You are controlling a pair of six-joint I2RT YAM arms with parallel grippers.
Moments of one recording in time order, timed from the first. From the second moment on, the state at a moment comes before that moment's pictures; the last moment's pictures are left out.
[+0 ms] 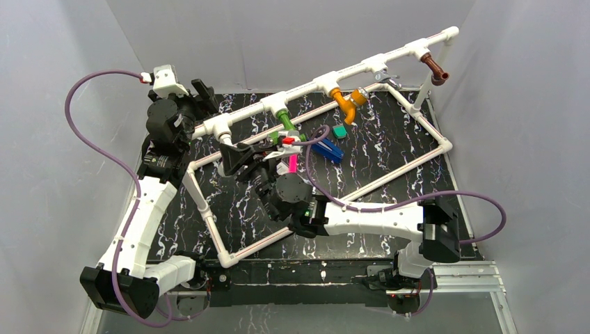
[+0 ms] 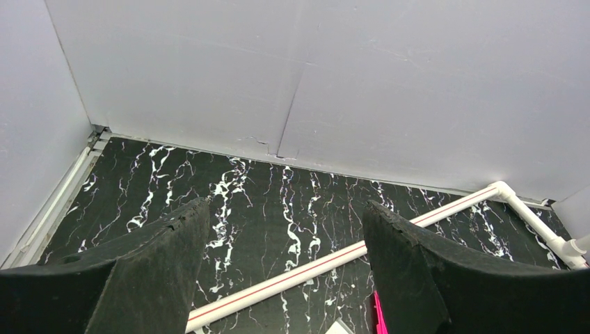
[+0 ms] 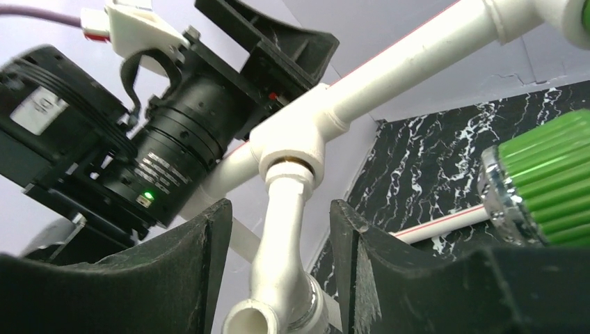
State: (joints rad) left arm -0.21 1.13 1.16 -0.09 -0.25 -0.22; right arm 1.41 1.59 1.30 0.65 0.85 0.48
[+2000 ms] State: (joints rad) left arm -0.22 1.12 1.16 -0.09 -0.24 -0.22; right arm 1.37 1.58 1.17 0.70 0.72 1.36
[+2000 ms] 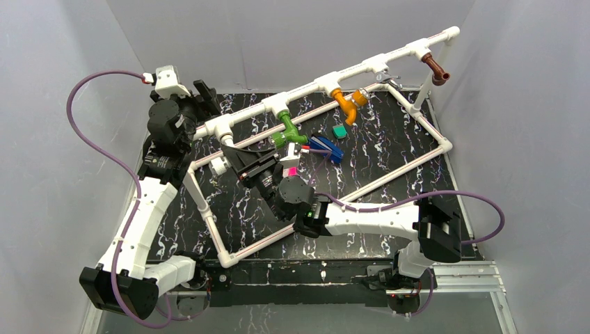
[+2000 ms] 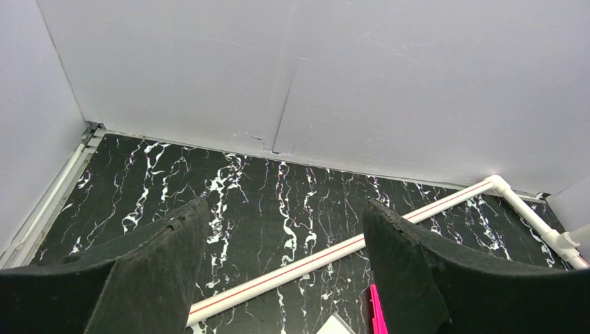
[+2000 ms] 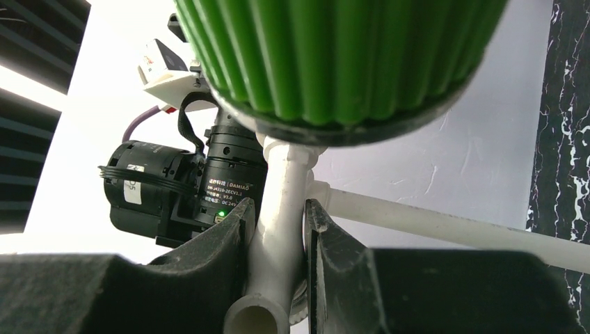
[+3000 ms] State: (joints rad) left arm -0.20 1.13 1.16 -0.09 -0.24 -0.22; right arm 1.37 1.38 1.05 0.59 0.61 1.30
